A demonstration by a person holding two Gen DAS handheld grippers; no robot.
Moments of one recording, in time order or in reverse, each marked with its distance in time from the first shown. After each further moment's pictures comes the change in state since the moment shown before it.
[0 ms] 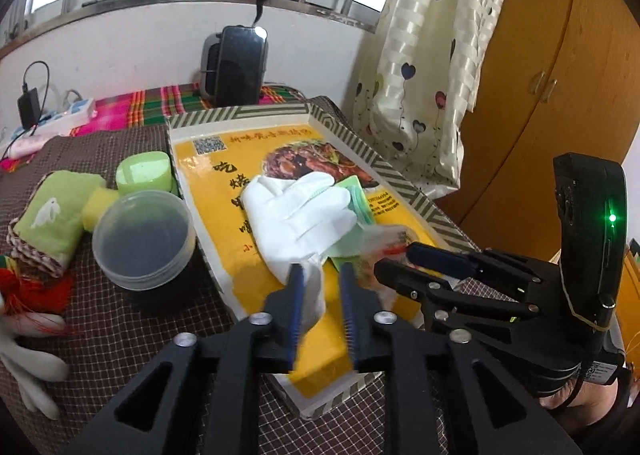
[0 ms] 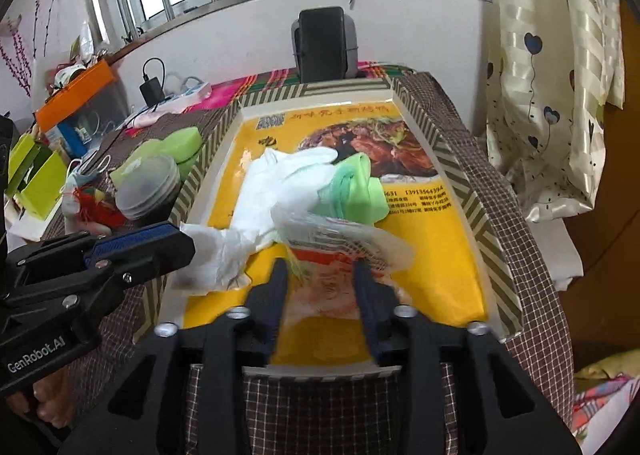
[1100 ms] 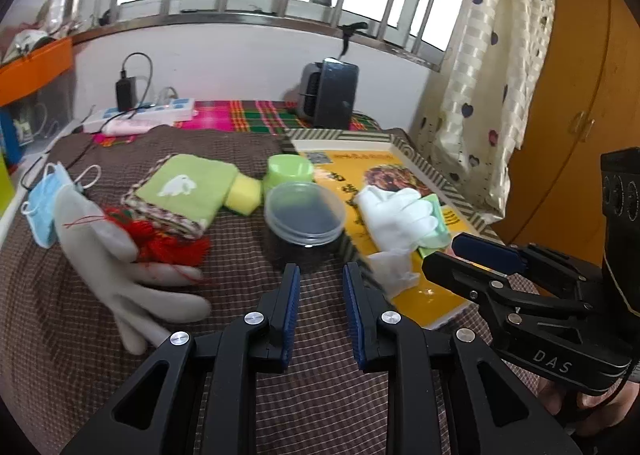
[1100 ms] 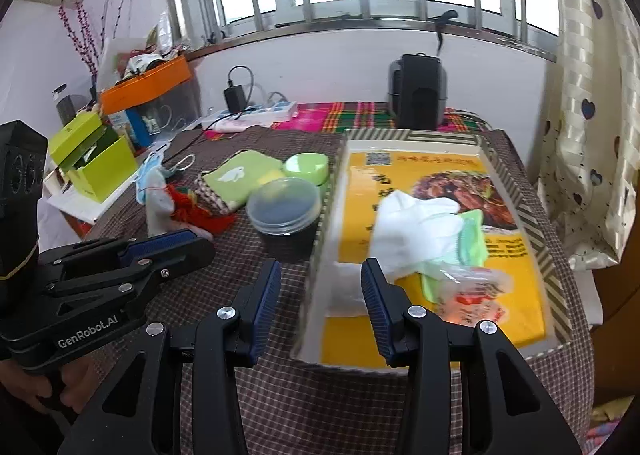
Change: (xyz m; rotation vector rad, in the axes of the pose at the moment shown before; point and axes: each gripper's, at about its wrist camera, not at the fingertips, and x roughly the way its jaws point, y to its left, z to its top) left arm -0.086 0.062 -0.031 -0.111 -0.089 0.184; right arm -0.035 0.094 0.002 -0.149 -0.078 0.140
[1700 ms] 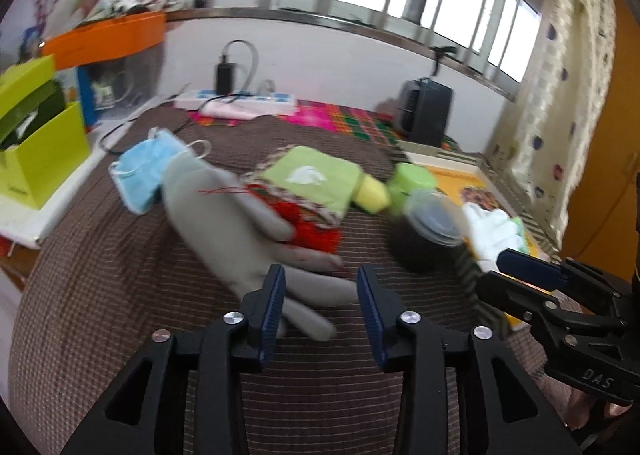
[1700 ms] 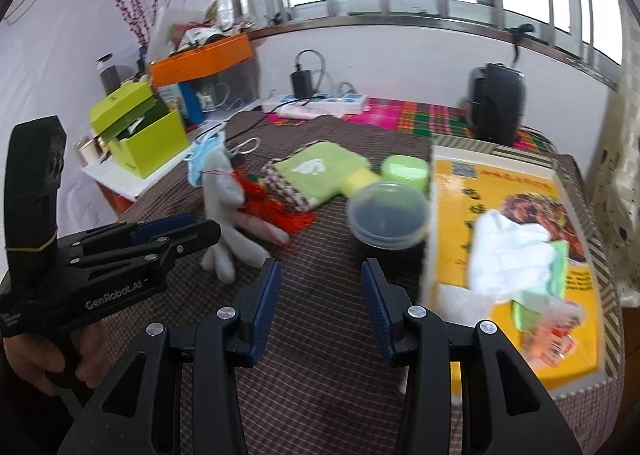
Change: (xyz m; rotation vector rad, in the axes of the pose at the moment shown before) left arm -0.023 0.085 -0.017 -0.149 -0.039 0.204; right arm 0.029 0.063 0.007 -0.121 0.029 0.147
